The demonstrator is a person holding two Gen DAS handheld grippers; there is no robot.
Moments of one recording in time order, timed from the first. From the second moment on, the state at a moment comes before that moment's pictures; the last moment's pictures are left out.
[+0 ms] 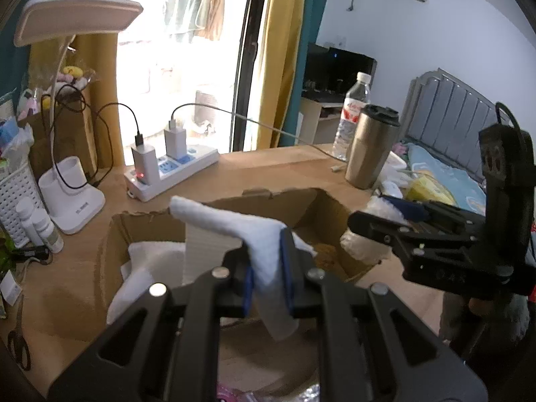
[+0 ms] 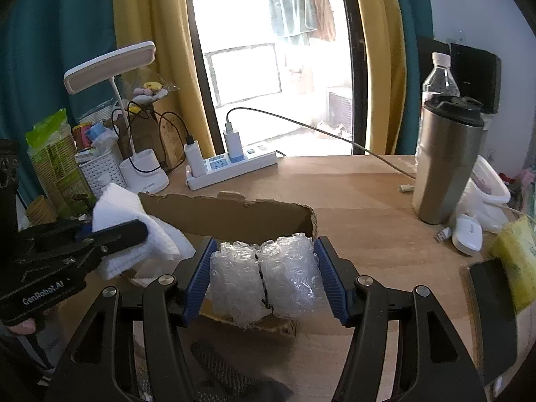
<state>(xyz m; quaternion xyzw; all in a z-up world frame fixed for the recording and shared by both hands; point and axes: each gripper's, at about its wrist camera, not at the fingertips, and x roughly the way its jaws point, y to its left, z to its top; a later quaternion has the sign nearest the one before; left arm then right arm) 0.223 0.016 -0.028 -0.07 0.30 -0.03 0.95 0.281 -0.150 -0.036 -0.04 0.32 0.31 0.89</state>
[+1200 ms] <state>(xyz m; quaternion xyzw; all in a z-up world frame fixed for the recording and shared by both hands) 0.287 0.037 -0.060 -0.11 0.35 -0.04 0.93 0.329 -0.126 -0.037 -0.03 0.32 0.30 0.90</state>
